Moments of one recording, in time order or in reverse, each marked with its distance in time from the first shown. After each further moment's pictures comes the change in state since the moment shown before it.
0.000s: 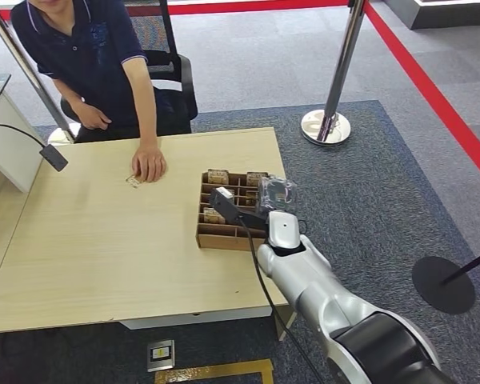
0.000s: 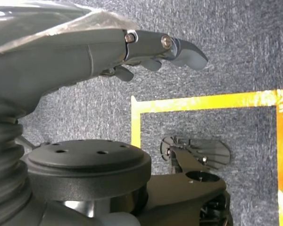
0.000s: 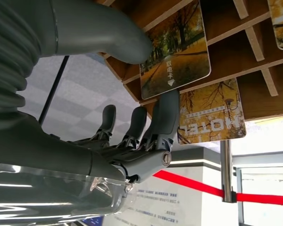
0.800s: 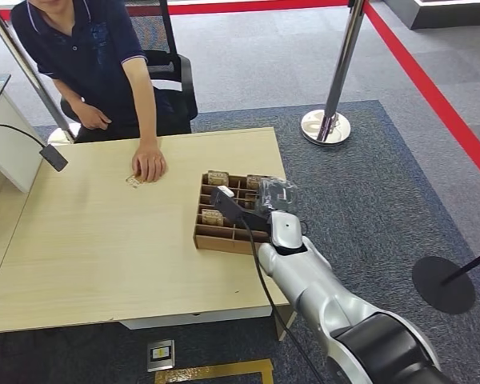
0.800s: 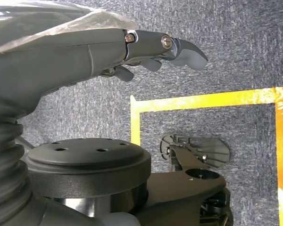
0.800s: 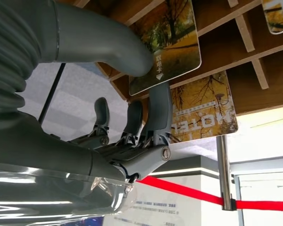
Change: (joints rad) left arm 0.000 0.000 0.000 0.001 -0.009 -0.006 -0.003; right arm 0.003 0.002 -0.035 0.003 -0.041 -0.015 -0.037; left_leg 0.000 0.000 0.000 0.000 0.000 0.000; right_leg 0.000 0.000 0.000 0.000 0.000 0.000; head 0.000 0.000
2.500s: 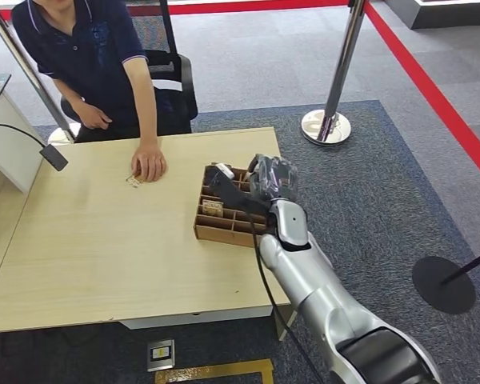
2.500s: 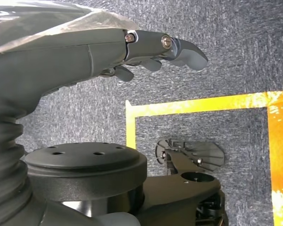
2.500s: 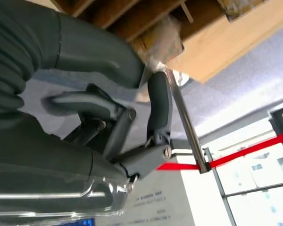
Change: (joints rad) left arm 0.001 0.000 -0.001 0.000 -0.014 0.016 -0.029; right arm 0.085 -0.016 -0.006 -0.304 -0.092 -0.055 -0.127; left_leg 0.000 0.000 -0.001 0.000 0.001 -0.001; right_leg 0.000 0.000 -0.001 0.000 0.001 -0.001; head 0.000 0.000
